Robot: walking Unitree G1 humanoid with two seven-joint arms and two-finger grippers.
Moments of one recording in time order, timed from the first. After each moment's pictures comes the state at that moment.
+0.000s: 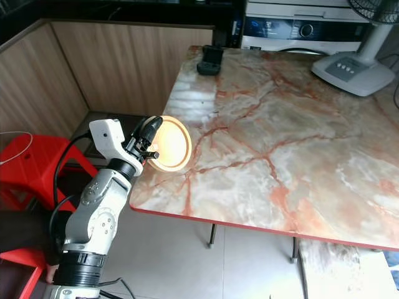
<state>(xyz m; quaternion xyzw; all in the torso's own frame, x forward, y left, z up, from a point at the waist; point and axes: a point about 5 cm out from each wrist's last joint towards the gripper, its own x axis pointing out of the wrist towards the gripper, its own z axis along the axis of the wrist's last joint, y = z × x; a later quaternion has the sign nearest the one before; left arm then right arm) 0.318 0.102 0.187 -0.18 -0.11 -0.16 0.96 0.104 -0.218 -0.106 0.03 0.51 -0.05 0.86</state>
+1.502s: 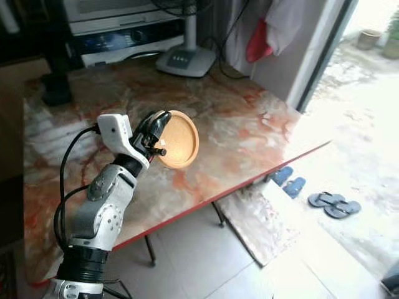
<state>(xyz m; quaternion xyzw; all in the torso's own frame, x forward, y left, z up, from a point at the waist) 0.322 0.097 0.197 -0.16 -0.13 -0.18 0.96 0.105 -0.216 -0.106 0.03 0.51 -0.05 0.86</state>
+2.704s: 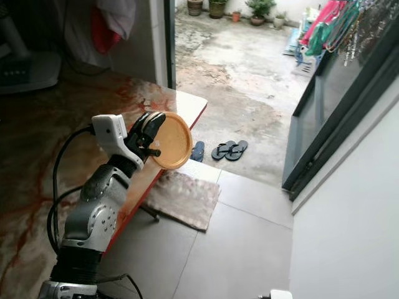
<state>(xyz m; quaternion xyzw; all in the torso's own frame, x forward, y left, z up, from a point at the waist) 0.321 0.107 0.191 -0.16 -0.12 -0.16 0.97 0.103 -0.214 -0.107 0.04 0.51 -0.06 0.86</state>
